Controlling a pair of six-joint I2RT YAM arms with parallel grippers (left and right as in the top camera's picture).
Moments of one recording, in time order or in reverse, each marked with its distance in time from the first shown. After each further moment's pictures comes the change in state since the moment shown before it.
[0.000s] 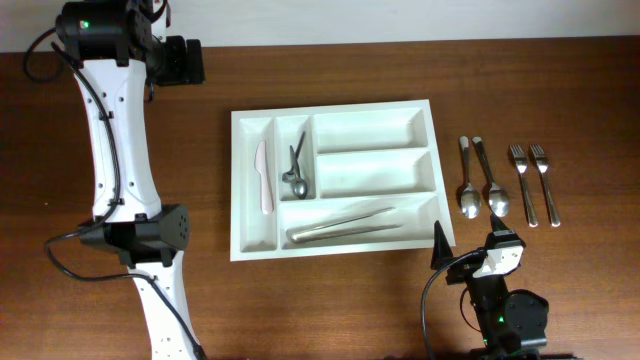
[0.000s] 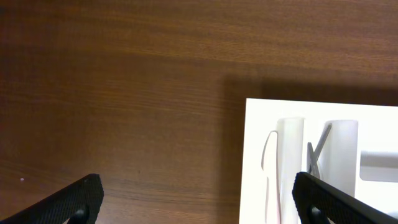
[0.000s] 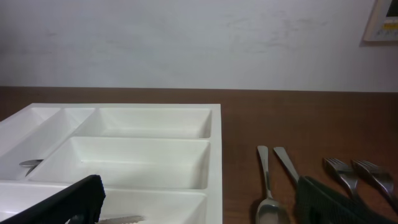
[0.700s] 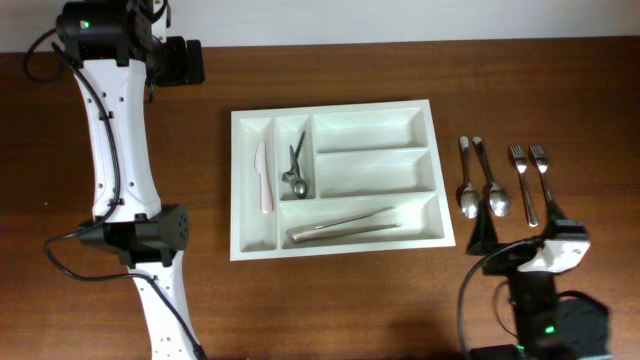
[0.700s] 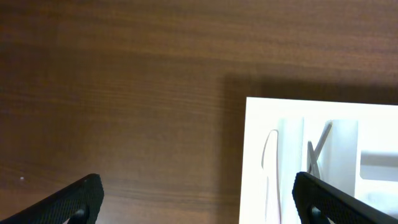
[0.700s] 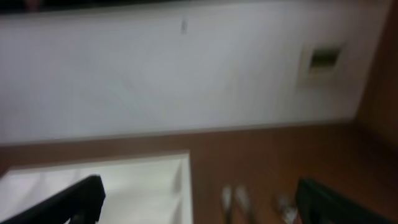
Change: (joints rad) left arm 0.000 0.000 0.001 -0.001 0.000 -0.001; right arm 0.000 0.218 0.512 -0.271 0.177 0.009
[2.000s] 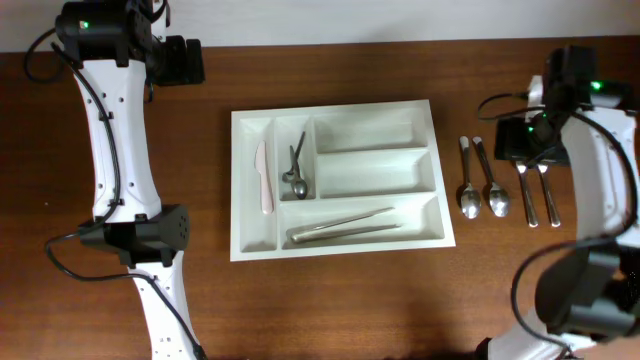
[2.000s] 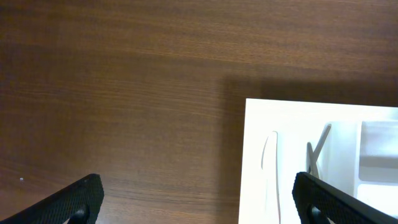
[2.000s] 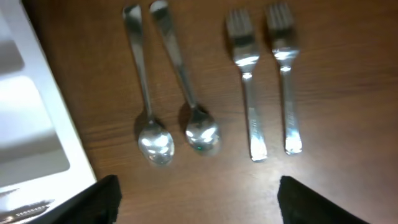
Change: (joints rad) left arm 0.000 0.000 0.004 -0.002 0.000 -0.003; right arm -0.283 1.608 1.153 -0.866 -0.068 -0.072
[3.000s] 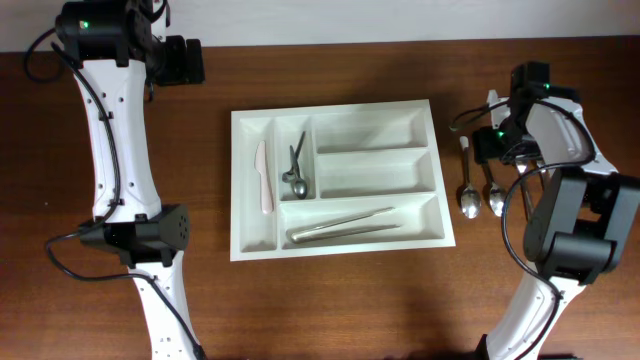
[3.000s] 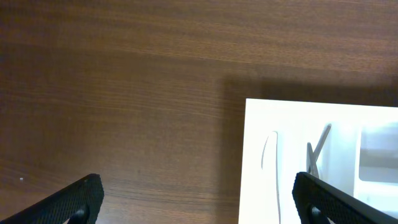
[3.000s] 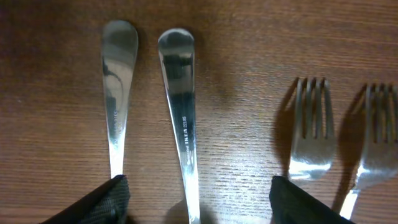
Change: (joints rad) left arm 0.000 0.000 0.000 0.000 0.000 0.000; right arm -0.001 0.304 0.001 0.242 -0.021 -0.241
